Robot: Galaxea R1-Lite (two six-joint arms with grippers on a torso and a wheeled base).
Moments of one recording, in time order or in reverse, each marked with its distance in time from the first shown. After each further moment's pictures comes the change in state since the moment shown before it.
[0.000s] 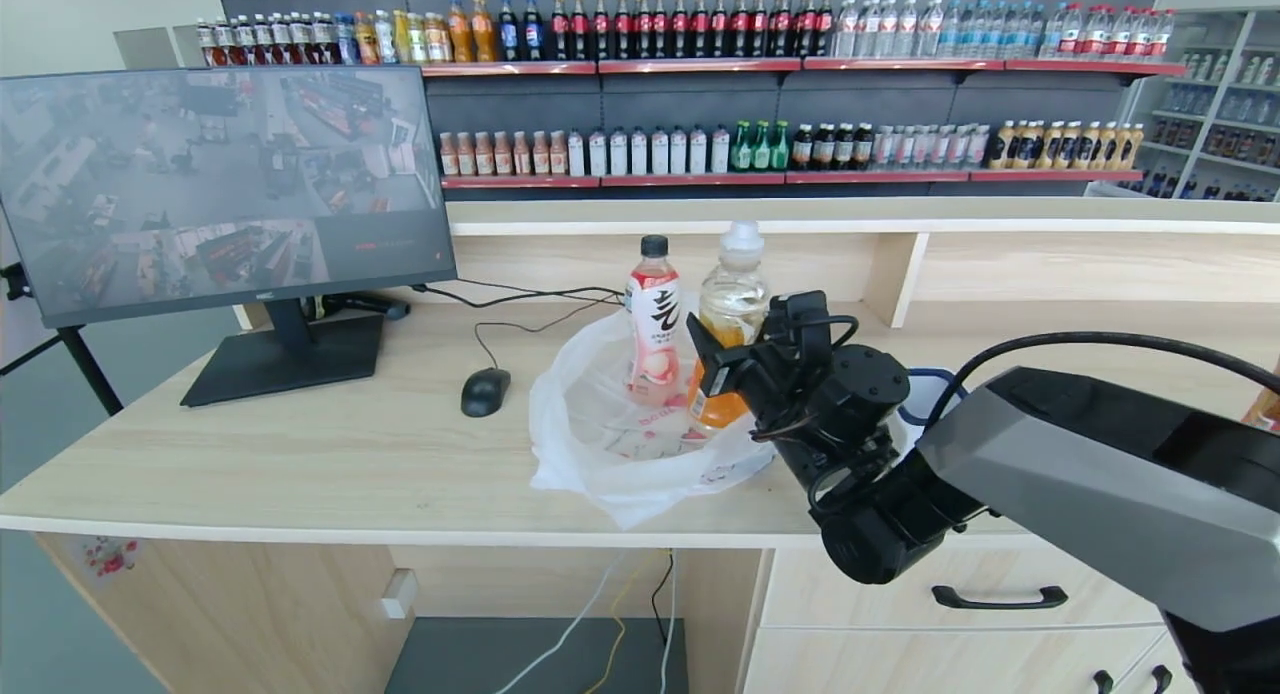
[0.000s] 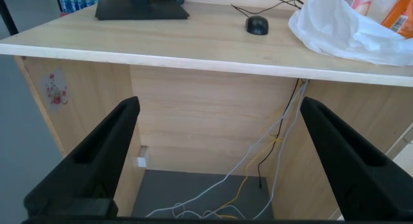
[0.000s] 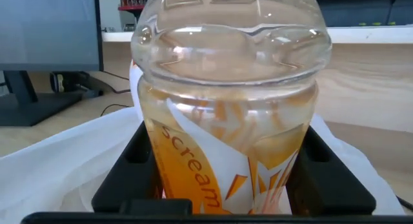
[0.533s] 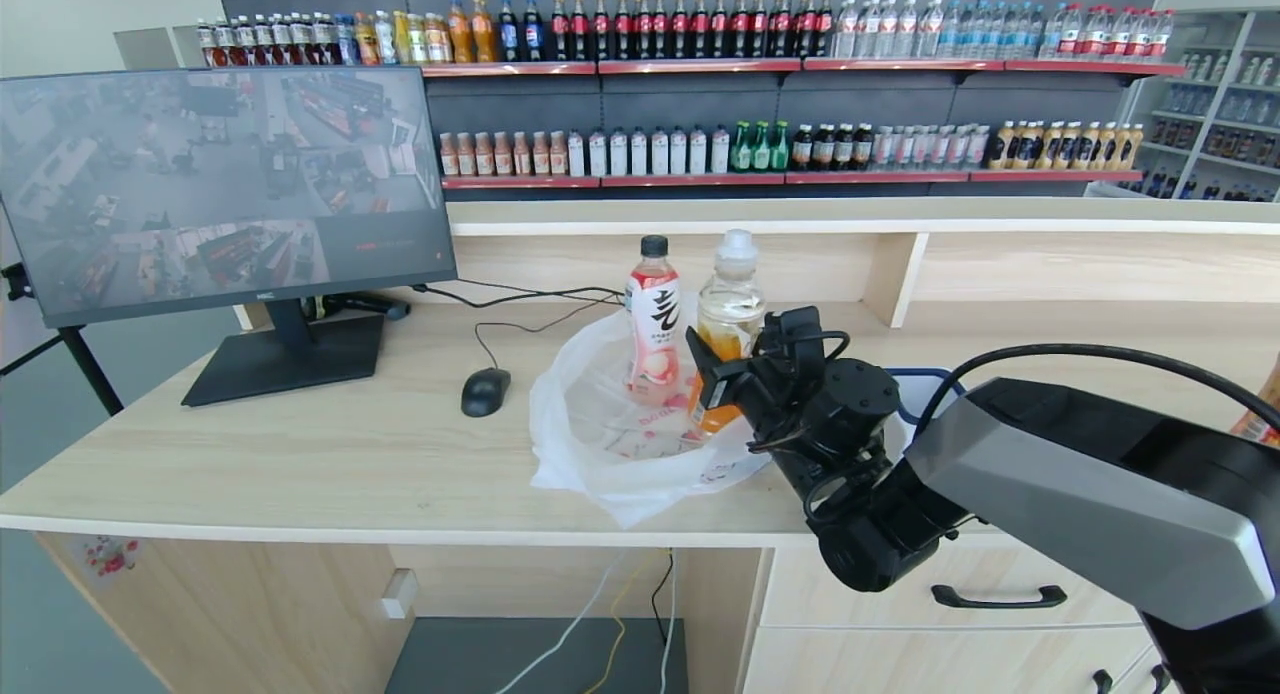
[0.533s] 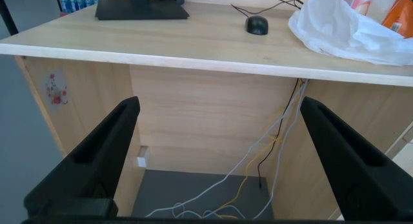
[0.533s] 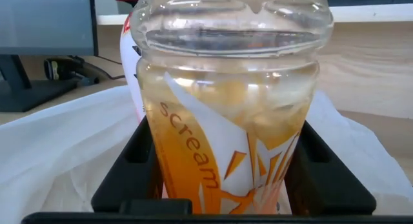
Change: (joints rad) left arm 0.000 0.000 0.000 0.000 0.000 0.000; right arm -0.006 0.038 0.002 -0.003 0.000 -0.002
